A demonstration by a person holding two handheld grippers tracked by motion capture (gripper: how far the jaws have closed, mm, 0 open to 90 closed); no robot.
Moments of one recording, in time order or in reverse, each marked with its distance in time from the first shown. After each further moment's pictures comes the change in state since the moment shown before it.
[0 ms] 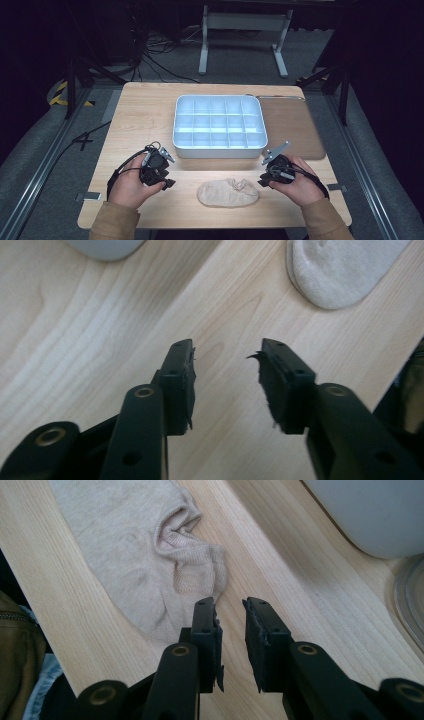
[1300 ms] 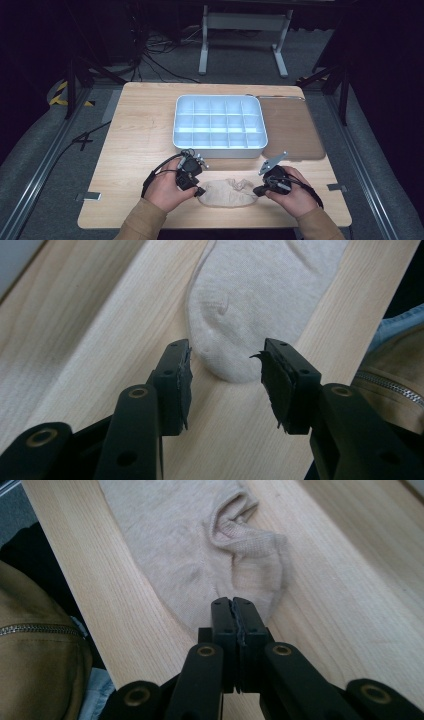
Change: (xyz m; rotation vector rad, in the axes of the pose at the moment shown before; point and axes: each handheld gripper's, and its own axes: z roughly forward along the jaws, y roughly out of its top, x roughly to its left) left arm -0.045 0.052 0.055 0.051 -0.100 0.088; right arm 0.022 -0.011 0.019 -0.029 0.099 0.031
